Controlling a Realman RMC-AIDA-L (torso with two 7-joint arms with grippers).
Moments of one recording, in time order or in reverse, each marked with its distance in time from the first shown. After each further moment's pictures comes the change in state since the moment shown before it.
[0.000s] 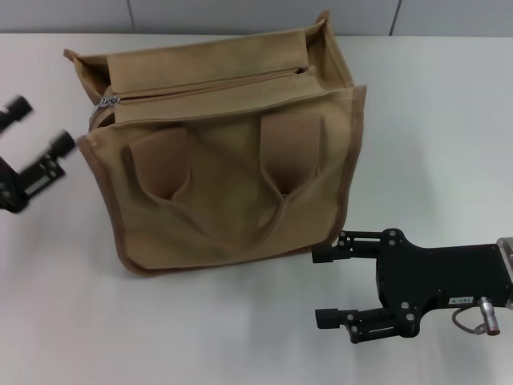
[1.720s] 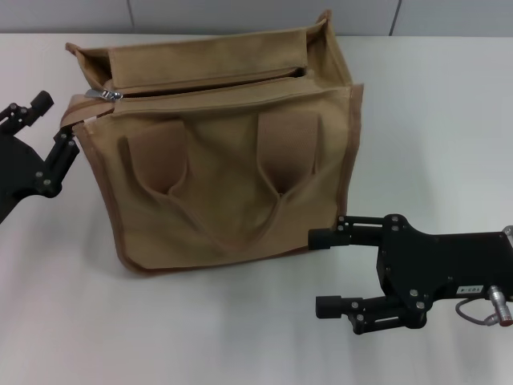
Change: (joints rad) left arm -0.046 -0.110 -0.263 -0.059 0.102 -0.075 0.356; right arm 0.011 0.002 0.011 0.000 0.064 -0.087 0.051
